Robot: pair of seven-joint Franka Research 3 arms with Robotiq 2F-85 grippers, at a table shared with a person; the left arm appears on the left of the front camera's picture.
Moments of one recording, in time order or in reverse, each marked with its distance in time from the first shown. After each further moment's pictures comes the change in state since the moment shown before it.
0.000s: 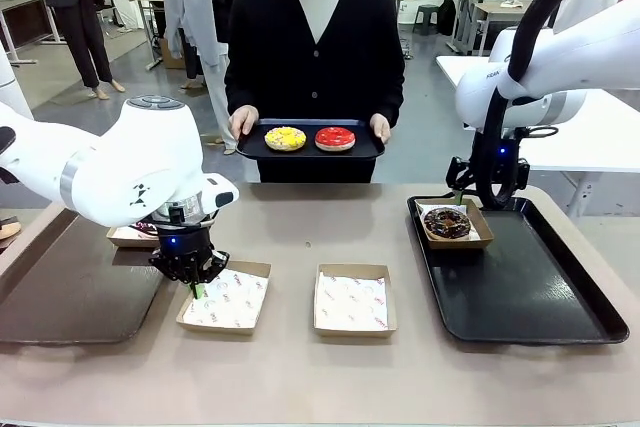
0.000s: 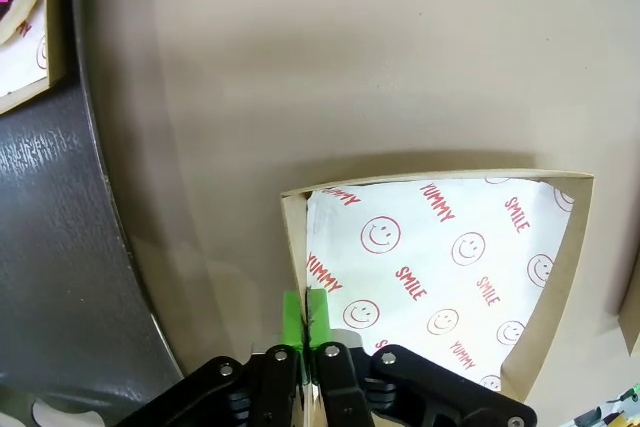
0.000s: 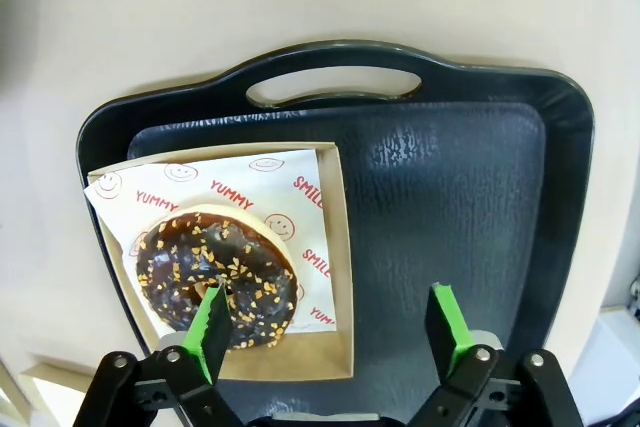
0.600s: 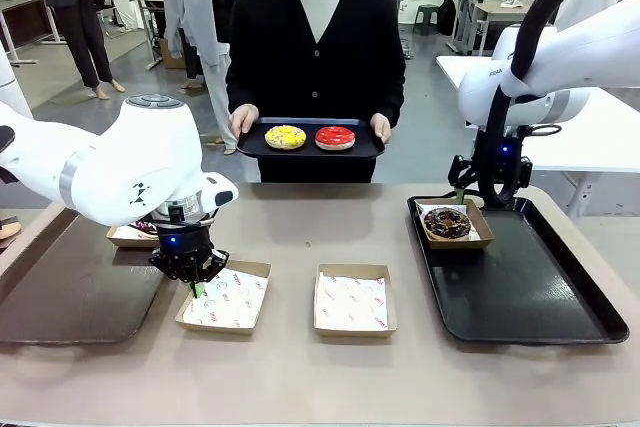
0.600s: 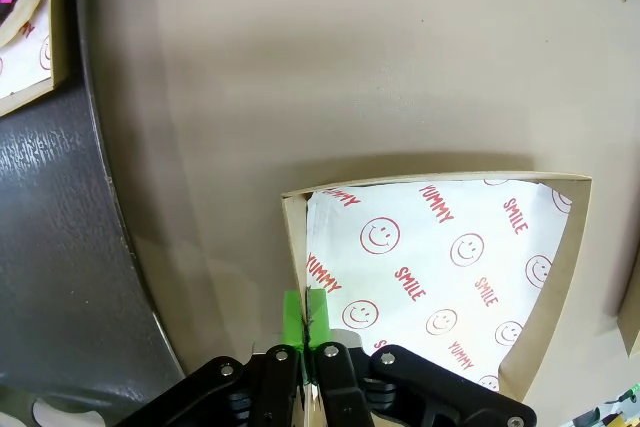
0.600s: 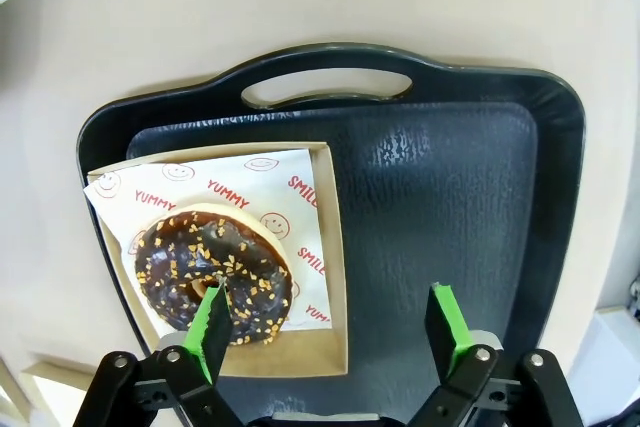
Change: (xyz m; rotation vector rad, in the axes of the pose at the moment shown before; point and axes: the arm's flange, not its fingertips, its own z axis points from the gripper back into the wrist) left arm 0.001 0.001 0.001 -0.001 0.000 0.003; right arm 0.000 -0.003 0.003 0.001 -0.005 -0.002
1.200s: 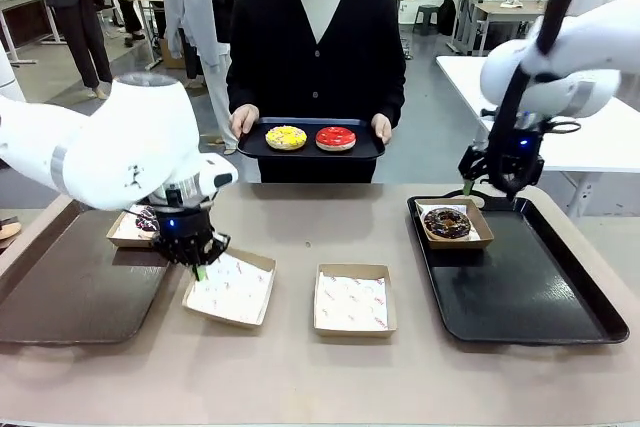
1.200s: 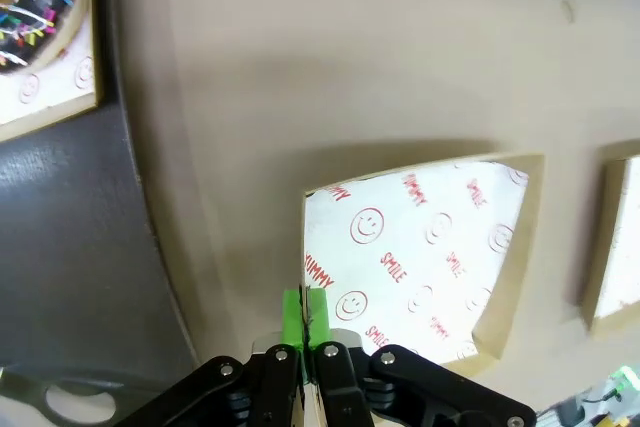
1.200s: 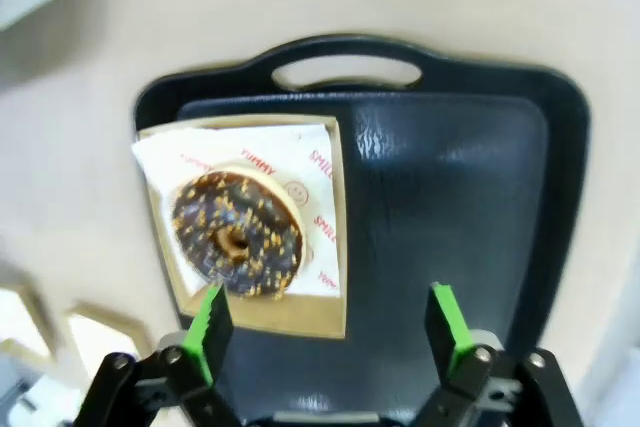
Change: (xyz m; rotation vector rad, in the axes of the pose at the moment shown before) left arm 0.003 -0.003 0.051 -0.023 -0.066 0.005; right arm -0.010 -0.052 0.028 0.228 -0.015 0.032
